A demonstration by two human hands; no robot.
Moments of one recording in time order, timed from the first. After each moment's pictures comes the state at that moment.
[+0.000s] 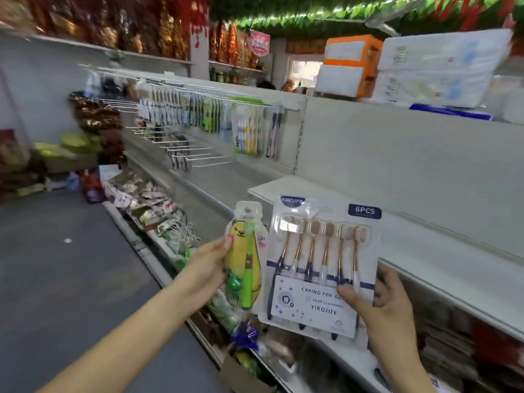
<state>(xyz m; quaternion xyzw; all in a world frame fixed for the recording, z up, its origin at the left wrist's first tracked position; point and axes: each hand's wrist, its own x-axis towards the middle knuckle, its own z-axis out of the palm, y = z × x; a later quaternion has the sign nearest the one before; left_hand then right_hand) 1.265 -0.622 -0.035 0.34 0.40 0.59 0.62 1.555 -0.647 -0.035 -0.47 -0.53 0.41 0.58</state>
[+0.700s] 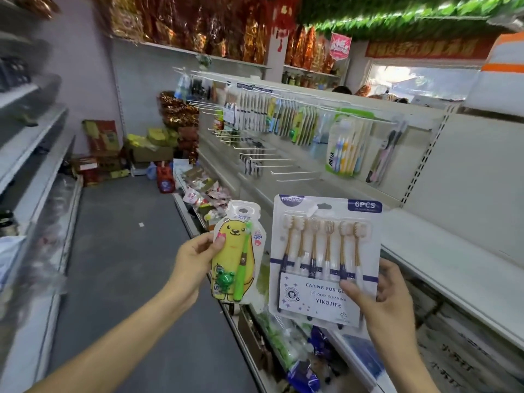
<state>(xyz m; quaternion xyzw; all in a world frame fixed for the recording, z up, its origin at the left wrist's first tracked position) 1.024 -0.566 -0.065 0.31 0.54 0.70 0.35 1.327 -0.509 -0.042 -0.40 -0.61 0.44 0.53</state>
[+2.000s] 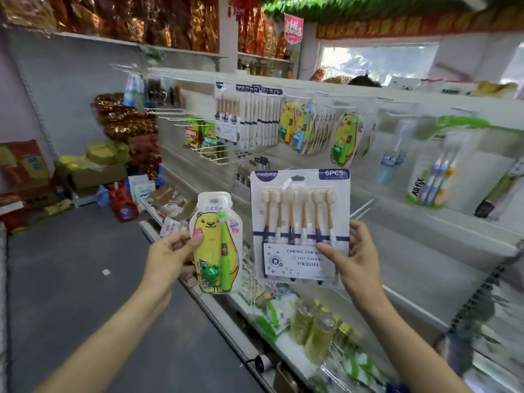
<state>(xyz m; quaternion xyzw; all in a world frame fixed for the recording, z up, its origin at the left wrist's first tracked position) 0.614 -0.299 -0.054 0.36 0.56 0.66 0.36 0.926 -0.240 -0.038 -0.37 -0.61 0.39 0.59</state>
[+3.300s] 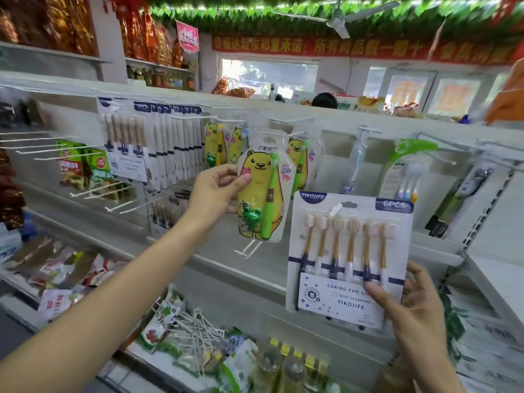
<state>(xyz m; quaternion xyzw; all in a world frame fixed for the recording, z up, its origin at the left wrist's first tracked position) 0.689 0.006 0.073 0.61 0.33 0.57 0.43 0.970 -0.168 -0.026 -0.50 -0.45 0.24 0.70</state>
